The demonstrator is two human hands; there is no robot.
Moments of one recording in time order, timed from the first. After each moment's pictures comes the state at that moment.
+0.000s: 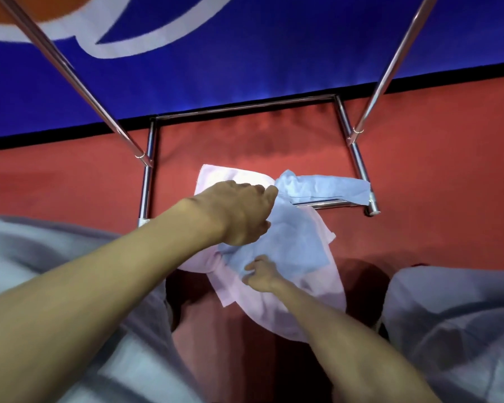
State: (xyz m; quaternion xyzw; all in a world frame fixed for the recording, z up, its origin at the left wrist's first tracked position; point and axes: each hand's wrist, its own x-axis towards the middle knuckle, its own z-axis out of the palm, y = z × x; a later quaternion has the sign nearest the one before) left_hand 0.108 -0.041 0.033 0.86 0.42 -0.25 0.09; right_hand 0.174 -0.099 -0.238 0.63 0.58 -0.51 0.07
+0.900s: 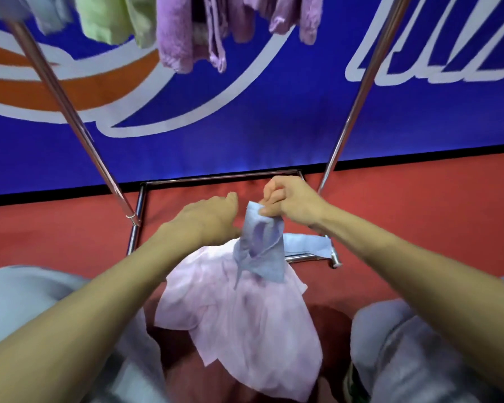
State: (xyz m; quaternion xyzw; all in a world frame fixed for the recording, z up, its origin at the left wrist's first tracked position) left_hand 0.079 -0.025 0.095 0.79 0.57 -0.10 0.18; right_hand 0.253 -0.011 0.067 0.55 0.60 -0.49 -0.31
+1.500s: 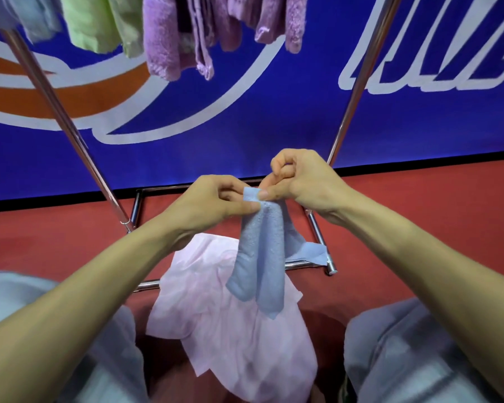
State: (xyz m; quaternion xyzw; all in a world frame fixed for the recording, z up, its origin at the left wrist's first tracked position) left_hand 0.085 -0.034 0.116 0.64 0.49 0.29 0.52; right_hand 0.268 -0.028 0.128 0.50 0.62 -0.47 -0.37
